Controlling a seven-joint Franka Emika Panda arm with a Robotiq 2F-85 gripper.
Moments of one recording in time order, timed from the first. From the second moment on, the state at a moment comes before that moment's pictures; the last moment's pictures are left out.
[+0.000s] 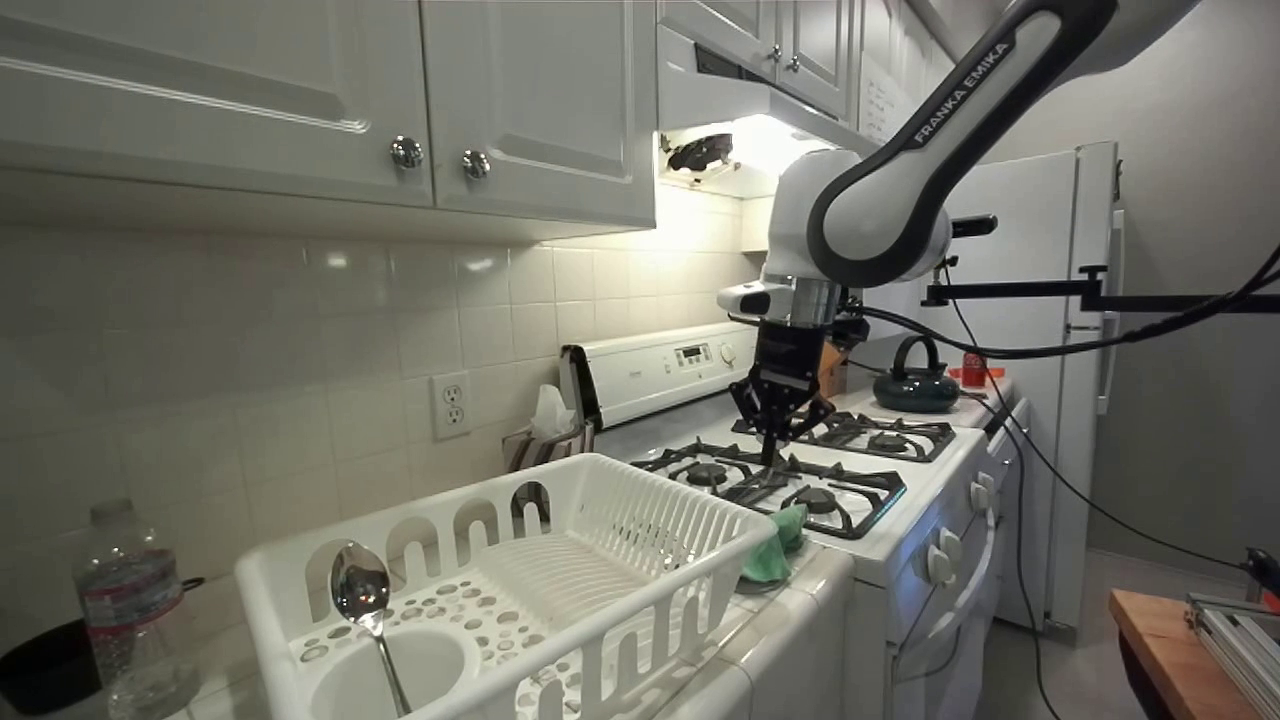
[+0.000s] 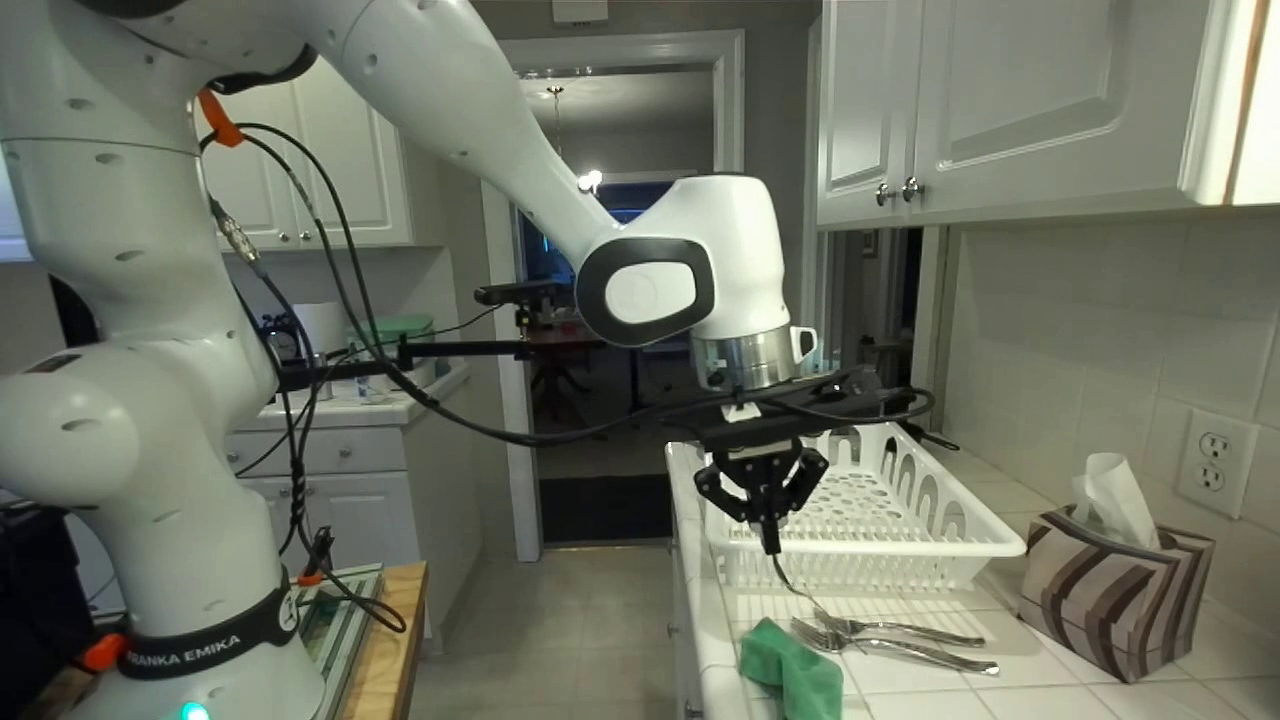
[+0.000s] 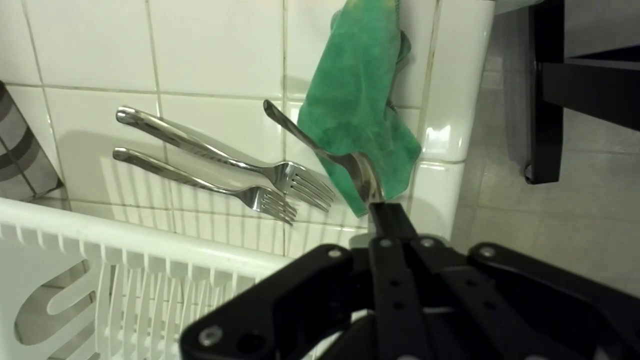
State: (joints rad) arm -0.05 0.02 -0.13 -2.41 0.00 2.59 -1.55
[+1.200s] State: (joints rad) arm -0.12 0.18 -0.06 -2.34 0.09 2.66 -1.59
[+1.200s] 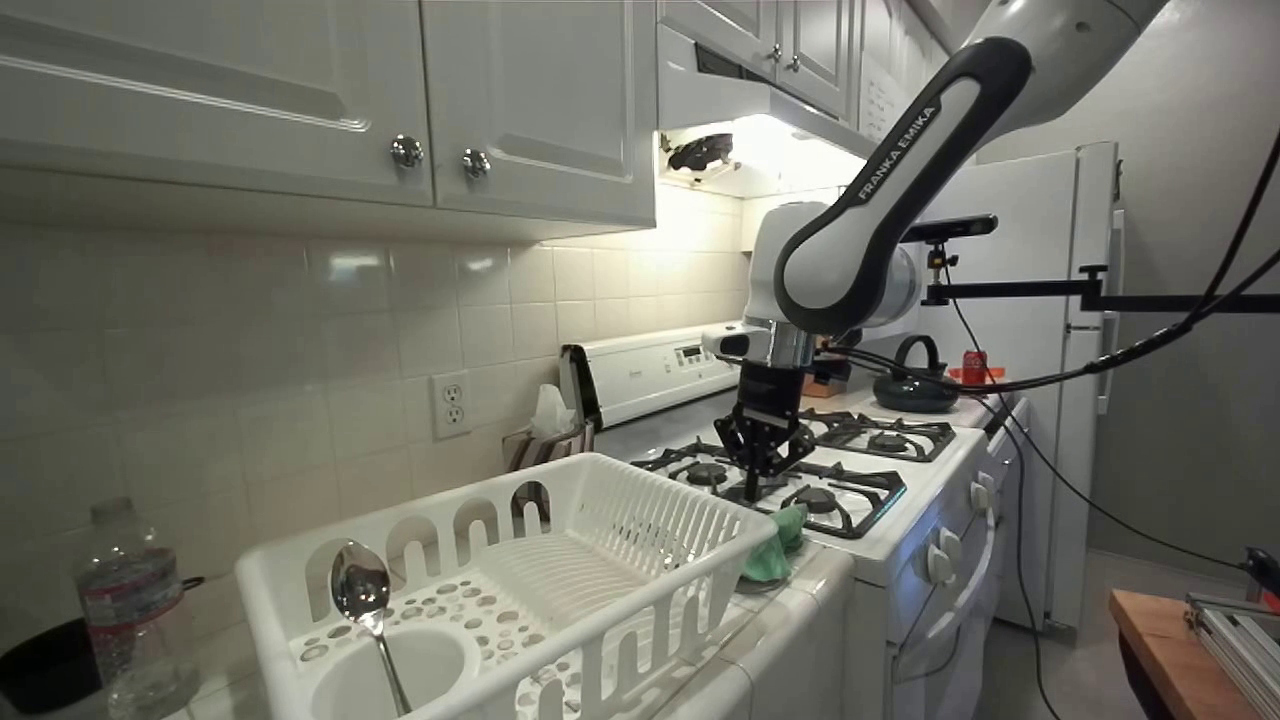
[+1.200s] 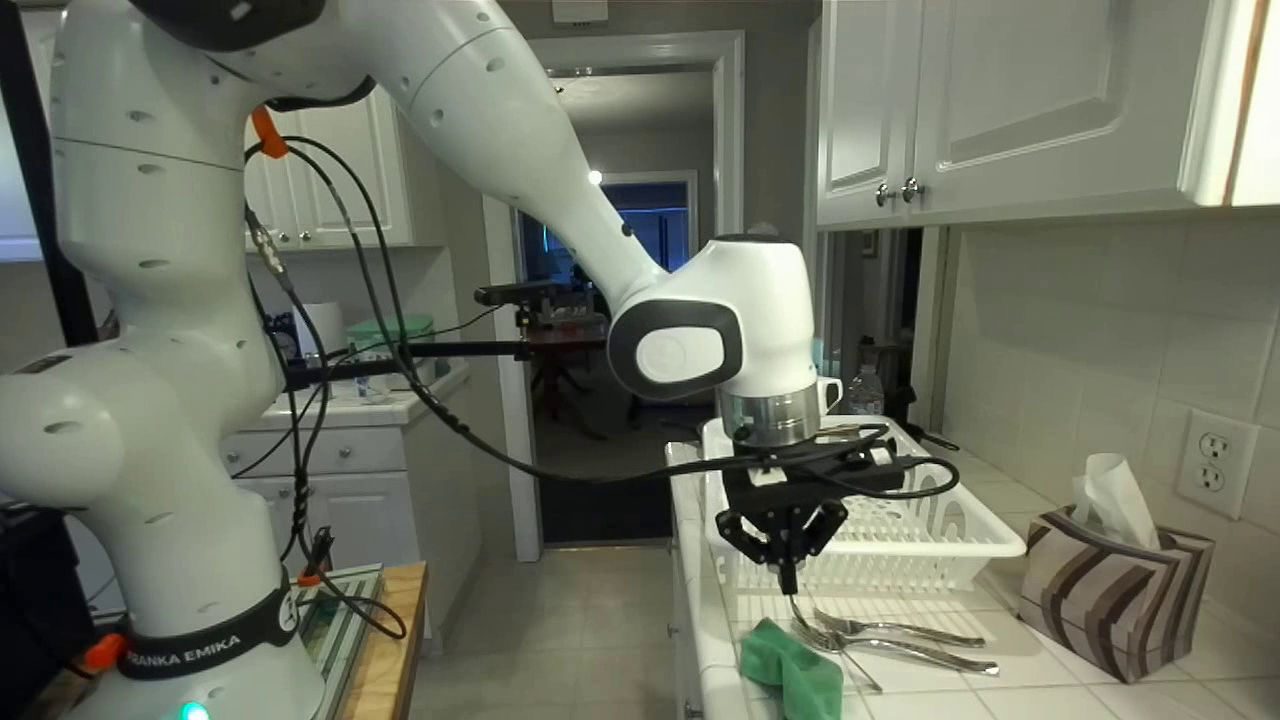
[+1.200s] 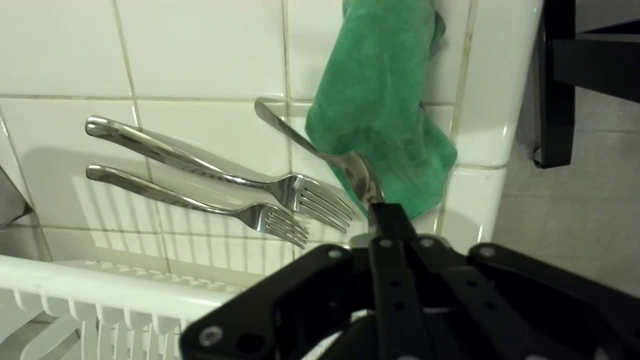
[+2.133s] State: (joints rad) arm -0.14 0.14 -0.02 -2.32 0.11 2.61 -1.55
